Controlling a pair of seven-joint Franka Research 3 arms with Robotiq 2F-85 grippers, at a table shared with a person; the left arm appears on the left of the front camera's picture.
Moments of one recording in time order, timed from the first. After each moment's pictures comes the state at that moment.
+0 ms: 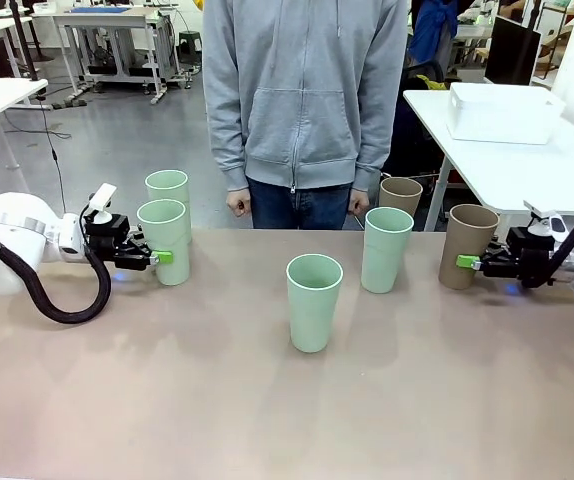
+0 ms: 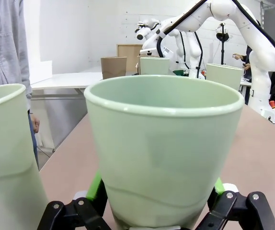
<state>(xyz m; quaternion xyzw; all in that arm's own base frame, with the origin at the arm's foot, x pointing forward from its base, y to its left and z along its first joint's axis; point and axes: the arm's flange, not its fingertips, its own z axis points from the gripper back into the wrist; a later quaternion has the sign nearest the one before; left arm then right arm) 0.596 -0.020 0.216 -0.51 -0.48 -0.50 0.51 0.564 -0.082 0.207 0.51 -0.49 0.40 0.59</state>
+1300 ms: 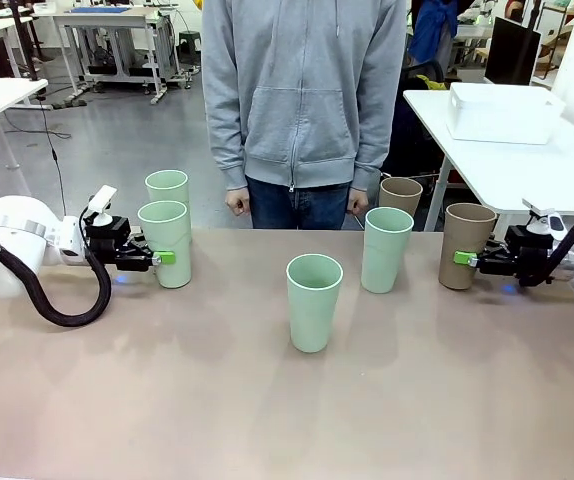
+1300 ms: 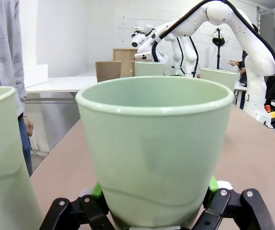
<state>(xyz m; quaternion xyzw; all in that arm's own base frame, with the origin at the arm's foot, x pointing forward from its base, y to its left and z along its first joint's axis) 0.590 -0.024 0.214 -0.53 -0.48 -0.50 0.50 0.566 -0.080 0.209 0.52 -0.48 0.40 0.58</state>
